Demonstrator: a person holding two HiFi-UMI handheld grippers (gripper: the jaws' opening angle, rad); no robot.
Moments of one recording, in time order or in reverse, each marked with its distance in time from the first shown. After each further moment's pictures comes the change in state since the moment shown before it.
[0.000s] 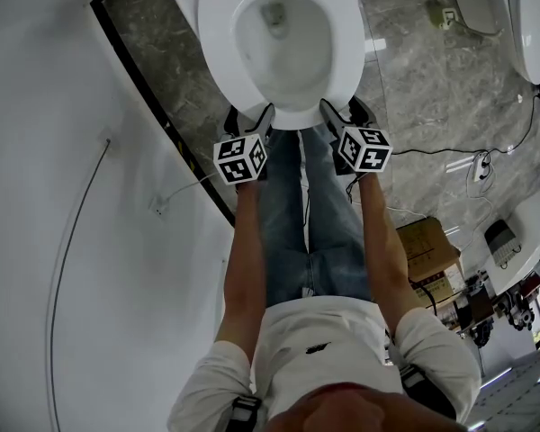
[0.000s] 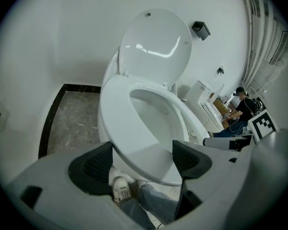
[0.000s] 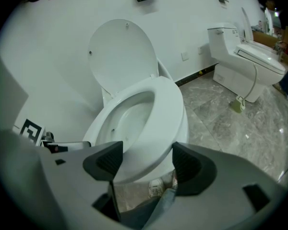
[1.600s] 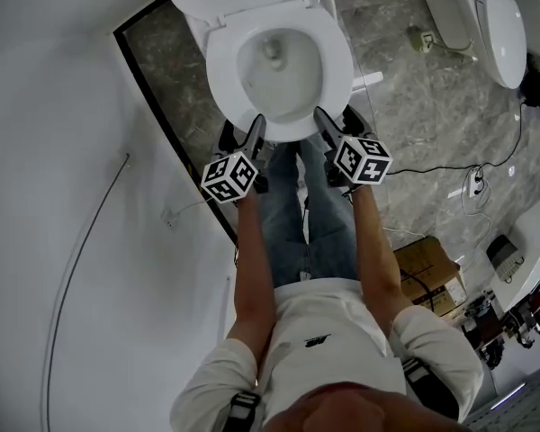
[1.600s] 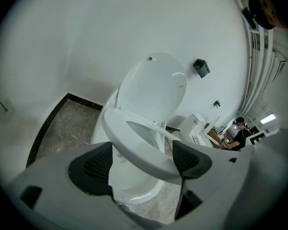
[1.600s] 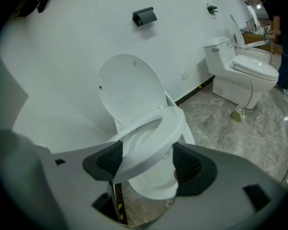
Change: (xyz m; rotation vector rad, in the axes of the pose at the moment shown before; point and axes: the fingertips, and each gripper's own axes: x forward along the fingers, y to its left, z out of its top) left arm -0.075 -0.037 0.100 -0.186 -0.253 -0.069; right arm -0.074 0.052 0.104 0.092 -0.161 0.043
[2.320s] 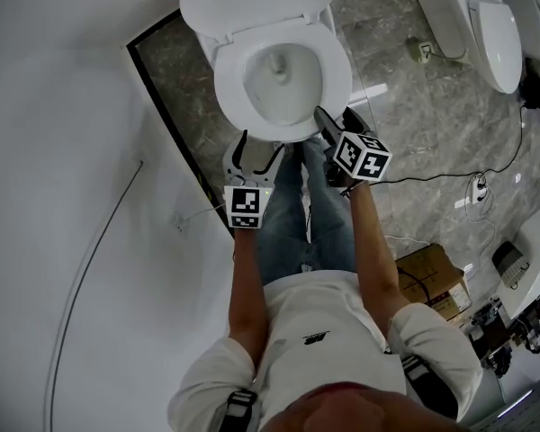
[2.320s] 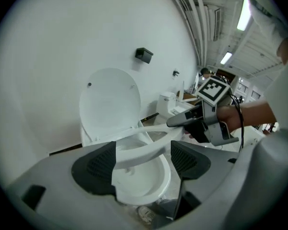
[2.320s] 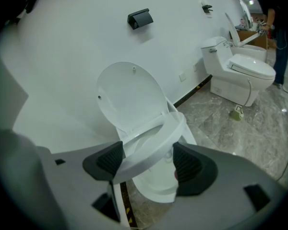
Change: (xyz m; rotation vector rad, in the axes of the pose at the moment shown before) left arm -0.046 -0.089 0.025 0.705 0.040 -0.162; right arm -0.007 0.020 0.043 0.065 -0.001 -0.010
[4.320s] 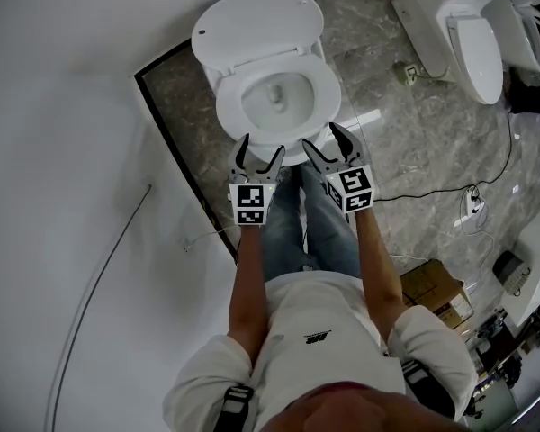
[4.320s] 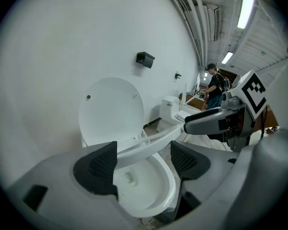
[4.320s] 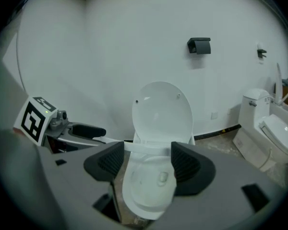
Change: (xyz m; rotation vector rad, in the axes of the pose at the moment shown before) left arm 0.018 0.015 0.055 0.011 -0.031 0.020; right arm -0.042 0.070 0.033 -0.554 -0.135 0.147
